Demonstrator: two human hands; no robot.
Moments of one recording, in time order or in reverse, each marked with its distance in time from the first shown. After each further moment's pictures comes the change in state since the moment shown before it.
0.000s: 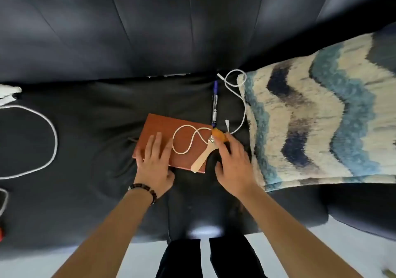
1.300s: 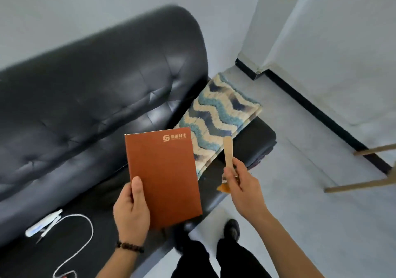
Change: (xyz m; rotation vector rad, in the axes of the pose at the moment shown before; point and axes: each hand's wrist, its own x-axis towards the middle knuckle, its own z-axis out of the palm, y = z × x) left_hand -0.315 0.169 -0.403 -0.917 0.413 0.055; right_hand -0.409 -0.098 -0.323 0.940 0.667 0.462
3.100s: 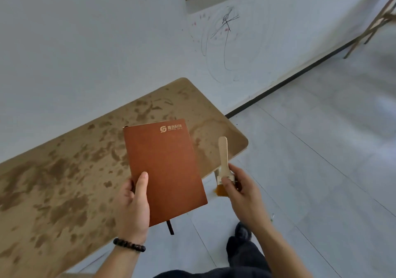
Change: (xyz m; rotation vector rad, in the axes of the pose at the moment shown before) left_hand -1.236 0.335 0.866 -0.110 -1.388 0.489; right_hand -0.599 0.797 -1.064 0.689 1.353 0.480
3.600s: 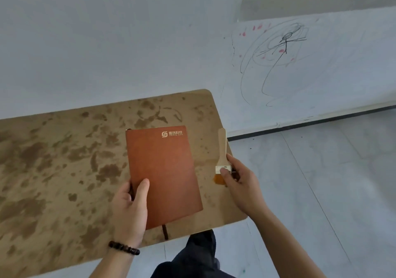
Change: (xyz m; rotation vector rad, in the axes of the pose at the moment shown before) left_hand 0.146 -0.016 0.144 -0.061 0.257 -0.193; right_hand 0.302 -0.056 -0.018 -0.304 -0.344 -0.023
